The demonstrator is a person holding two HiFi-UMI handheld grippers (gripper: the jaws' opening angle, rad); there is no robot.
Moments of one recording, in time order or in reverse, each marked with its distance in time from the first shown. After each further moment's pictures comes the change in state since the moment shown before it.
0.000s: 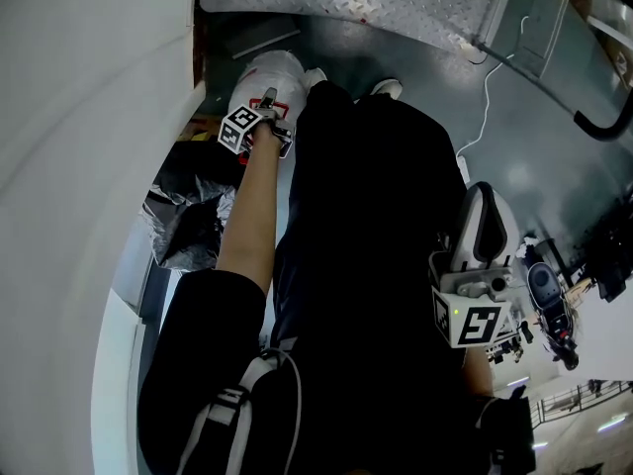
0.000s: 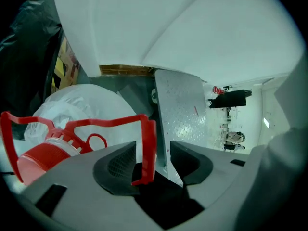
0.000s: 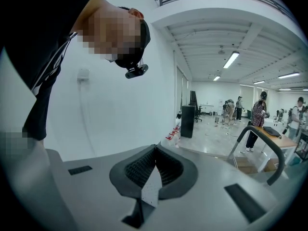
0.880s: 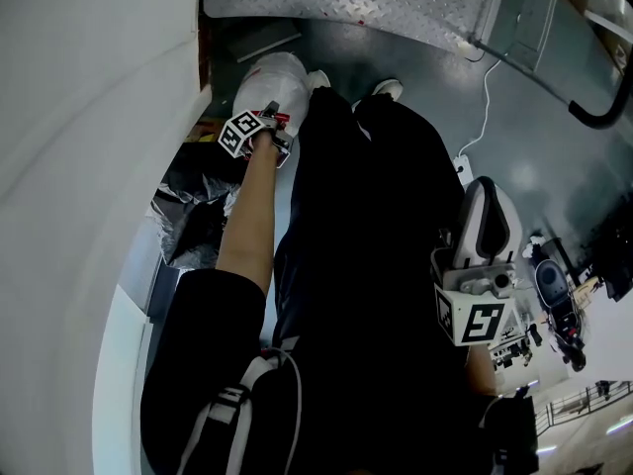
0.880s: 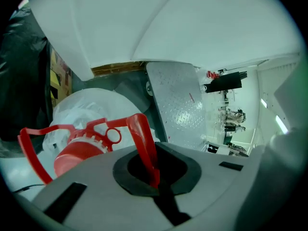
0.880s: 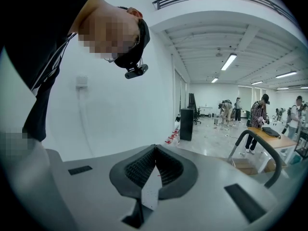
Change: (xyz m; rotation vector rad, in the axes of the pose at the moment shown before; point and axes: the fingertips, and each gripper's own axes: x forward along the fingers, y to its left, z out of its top) left arm -0.032 -0.003 -0.022 0.156 0.119 0.005; right arm -0.023 -0.004 0.031 0.004 -0.030 -0.008
